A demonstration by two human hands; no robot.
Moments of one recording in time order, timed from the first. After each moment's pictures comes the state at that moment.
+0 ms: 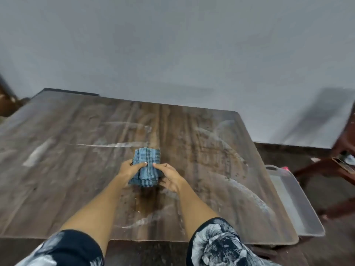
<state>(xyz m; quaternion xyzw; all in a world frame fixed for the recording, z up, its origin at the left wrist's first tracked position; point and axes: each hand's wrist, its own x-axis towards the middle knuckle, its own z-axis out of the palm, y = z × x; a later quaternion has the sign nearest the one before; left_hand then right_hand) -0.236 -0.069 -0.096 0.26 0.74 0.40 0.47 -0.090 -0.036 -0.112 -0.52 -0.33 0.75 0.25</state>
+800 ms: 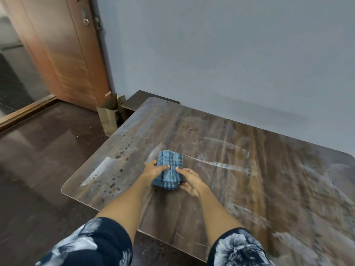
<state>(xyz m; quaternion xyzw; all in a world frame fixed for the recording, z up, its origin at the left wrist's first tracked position) -0.553 -0.146 -0.094 0.20 0.76 0.44 0.44 -0.417 -0.088 -0.106 -0.51 -0.37 0.75 0.19</state>
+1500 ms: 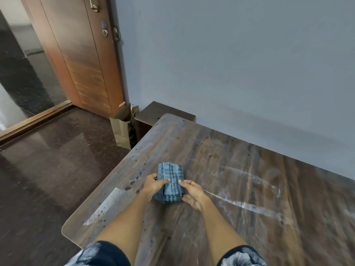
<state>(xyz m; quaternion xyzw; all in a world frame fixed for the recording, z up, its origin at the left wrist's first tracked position) -0.656 -0.079 -0.113 0.13 0.78 0.44 0.42 -0.521 -0.009 -0.112 -0.52 -0.37 0.76 0.14</state>
